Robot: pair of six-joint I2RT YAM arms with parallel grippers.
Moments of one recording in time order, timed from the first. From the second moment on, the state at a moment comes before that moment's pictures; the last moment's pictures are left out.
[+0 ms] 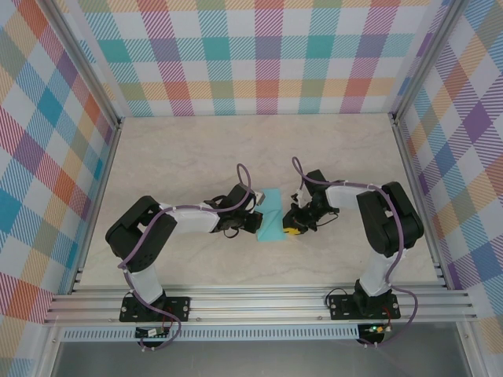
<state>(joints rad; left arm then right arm) -0.75 1.77 0.88 -0.05 0.16 -0.35 0.40 1.79 0.91 -0.54 -0.74 0.49</state>
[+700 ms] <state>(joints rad) -0.75 1.77 0.88 -0.05 0.16 -0.35 0.48 1.88 1.04 -0.37 -0.78 0.63</state>
